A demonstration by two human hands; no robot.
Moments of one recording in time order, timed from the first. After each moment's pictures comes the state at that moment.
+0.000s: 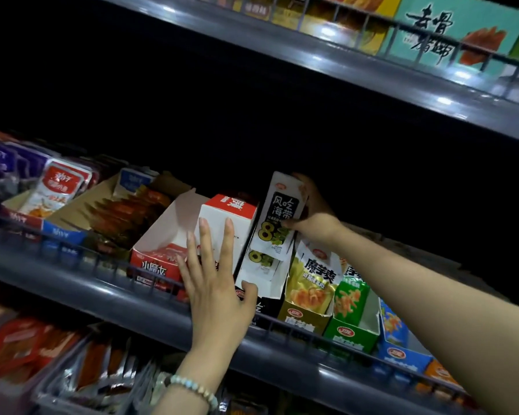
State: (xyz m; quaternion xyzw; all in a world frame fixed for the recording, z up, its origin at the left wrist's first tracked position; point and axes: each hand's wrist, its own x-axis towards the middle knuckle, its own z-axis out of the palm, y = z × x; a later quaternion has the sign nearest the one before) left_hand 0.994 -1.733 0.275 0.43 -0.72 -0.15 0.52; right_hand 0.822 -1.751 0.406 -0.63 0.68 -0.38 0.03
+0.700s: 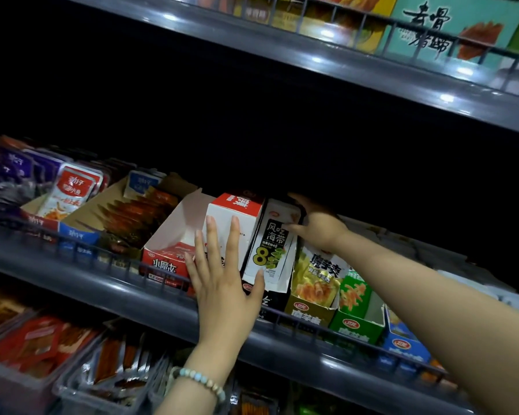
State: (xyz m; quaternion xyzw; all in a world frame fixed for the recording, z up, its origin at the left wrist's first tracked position) left_hand 1.000 -1.733 0.274 0.43 -0.73 -0.12 0.52; right_hand 0.821 -1.749 0.399 -0.63 0.75 -0.18 -0.06
